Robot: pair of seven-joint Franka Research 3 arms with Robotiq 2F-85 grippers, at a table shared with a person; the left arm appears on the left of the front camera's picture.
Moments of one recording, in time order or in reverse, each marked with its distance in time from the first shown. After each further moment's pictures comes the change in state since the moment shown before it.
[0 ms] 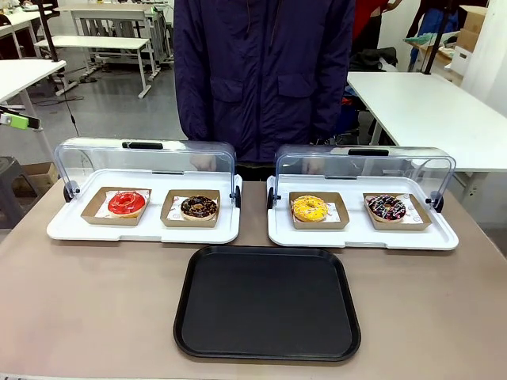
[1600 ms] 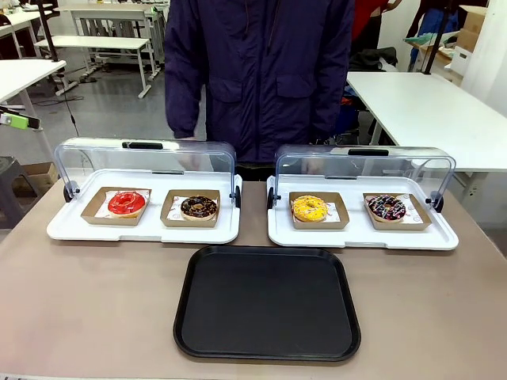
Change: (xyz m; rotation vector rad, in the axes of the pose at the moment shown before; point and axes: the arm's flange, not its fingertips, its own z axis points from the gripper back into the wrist) left arm 0.000 0.000 0.000 0.000 0.000 0.000; right arm 0.000 0.000 0.000 0.000 0.000 0.000
